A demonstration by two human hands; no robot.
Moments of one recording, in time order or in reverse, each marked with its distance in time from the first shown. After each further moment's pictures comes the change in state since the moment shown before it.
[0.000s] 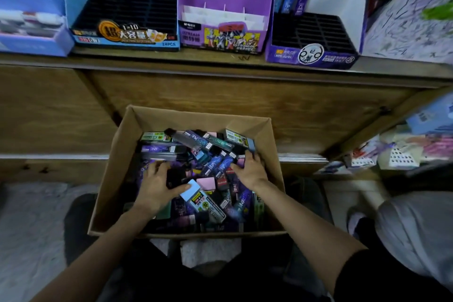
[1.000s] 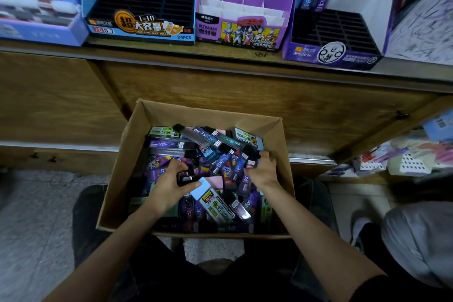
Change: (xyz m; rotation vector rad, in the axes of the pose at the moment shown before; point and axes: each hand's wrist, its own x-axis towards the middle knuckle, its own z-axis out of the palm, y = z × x) left_hand -0.008 0.003 0.008 -0.406 -0.036 0.046; right_hand -0.002 -0.001 0.002 0.289 0.107 0.122
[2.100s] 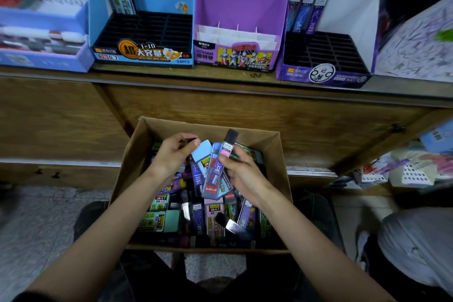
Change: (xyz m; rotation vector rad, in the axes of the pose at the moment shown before) left_hand 0.041 0.099 -0.033 -0.488 0.081 0.002; right_hand -0.046 -0.067 -0.018 0.932 -0.548 -0.153
